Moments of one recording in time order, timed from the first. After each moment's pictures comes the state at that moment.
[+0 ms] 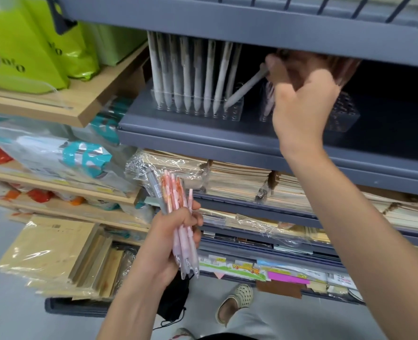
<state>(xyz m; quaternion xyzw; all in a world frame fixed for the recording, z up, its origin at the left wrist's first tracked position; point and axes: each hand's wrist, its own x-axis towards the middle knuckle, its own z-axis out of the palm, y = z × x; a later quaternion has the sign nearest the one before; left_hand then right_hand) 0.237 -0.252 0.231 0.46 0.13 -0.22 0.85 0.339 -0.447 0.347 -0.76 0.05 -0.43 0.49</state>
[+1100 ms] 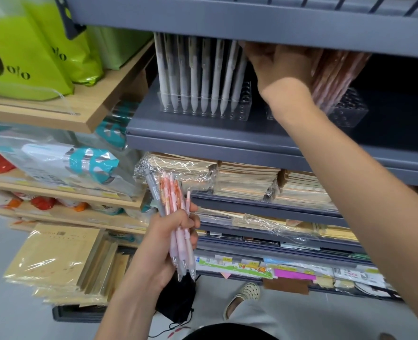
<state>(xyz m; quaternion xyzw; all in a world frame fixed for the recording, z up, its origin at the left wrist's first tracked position) 0.246 -0.225 0.229 0.48 0.13 -0.22 0.84 0.391 -0.437 0.369 -0.89 0.07 -0.28 0.35</state>
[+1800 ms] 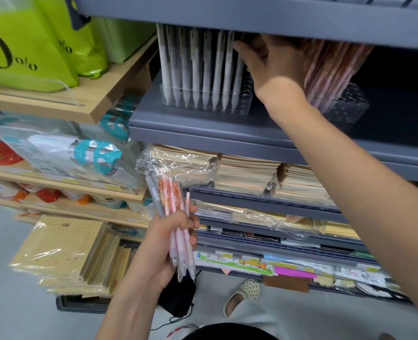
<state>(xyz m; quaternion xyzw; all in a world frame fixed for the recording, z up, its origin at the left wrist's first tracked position) 0.228 -0.224 0.223 0.49 0.14 -0.21 0.83 0.395 -0.435 0.354 -0.89 0.01 -0.32 0.31</state>
